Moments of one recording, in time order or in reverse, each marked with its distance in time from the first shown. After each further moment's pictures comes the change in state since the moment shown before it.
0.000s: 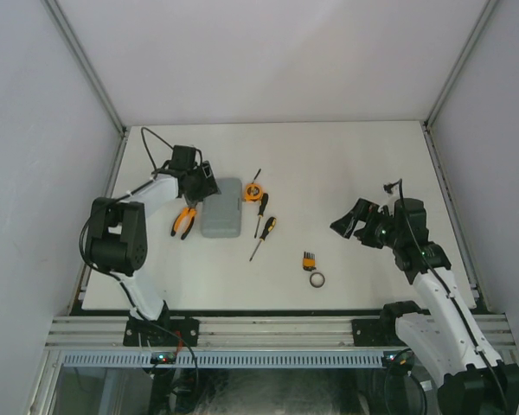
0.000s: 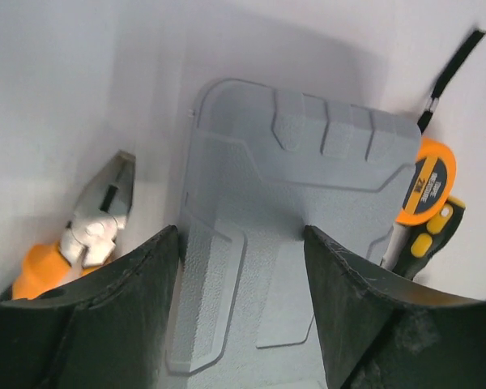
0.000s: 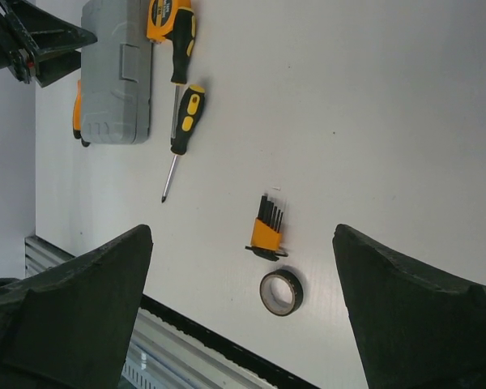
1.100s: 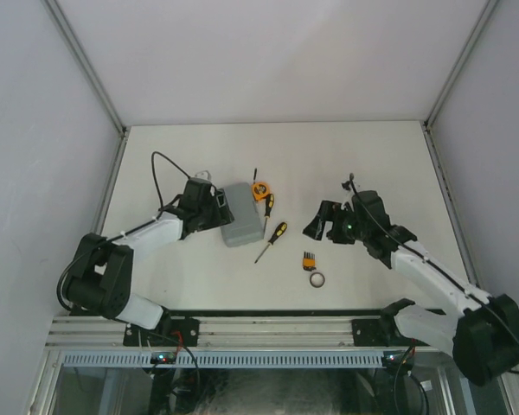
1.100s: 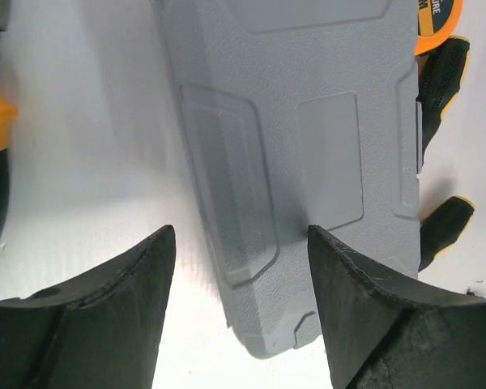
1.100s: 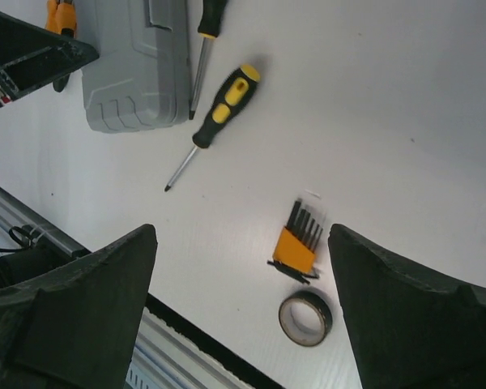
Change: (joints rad) left arm -0.222 -0.320 -0.414 0.191 -0.095 -0.071; right arm 0.298 0.254 0.019 0.167 0.130 0.029
